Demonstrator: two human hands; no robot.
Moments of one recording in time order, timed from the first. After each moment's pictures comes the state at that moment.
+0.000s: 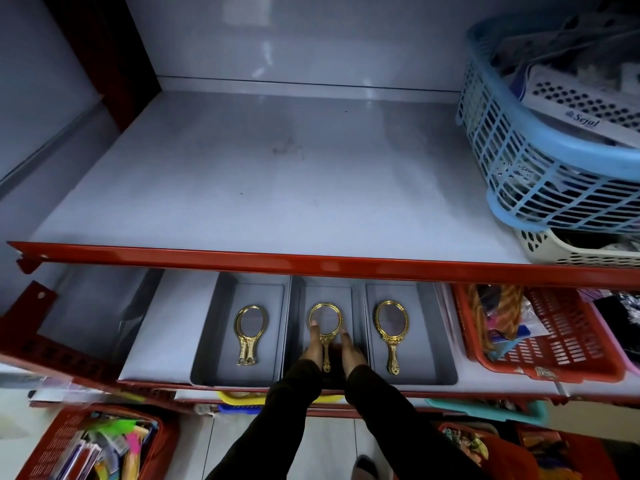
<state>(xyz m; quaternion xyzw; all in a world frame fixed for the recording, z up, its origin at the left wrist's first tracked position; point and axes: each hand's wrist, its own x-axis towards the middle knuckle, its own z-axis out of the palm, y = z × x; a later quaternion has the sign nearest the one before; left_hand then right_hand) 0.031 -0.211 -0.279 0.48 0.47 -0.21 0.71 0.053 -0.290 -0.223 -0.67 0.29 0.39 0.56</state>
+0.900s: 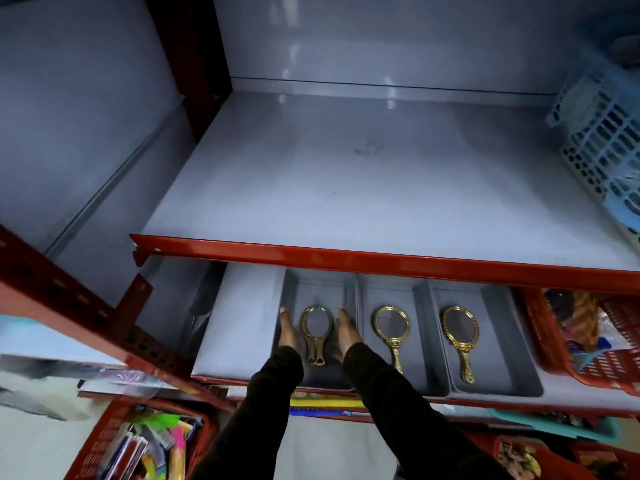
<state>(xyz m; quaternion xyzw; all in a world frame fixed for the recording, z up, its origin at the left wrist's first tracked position) -0.025 -0.039 -0.150 0.44 0.50 -0.06 0.75 0.026 -0.121 -0.217 -0.63 0.28 0.37 0.62</state>
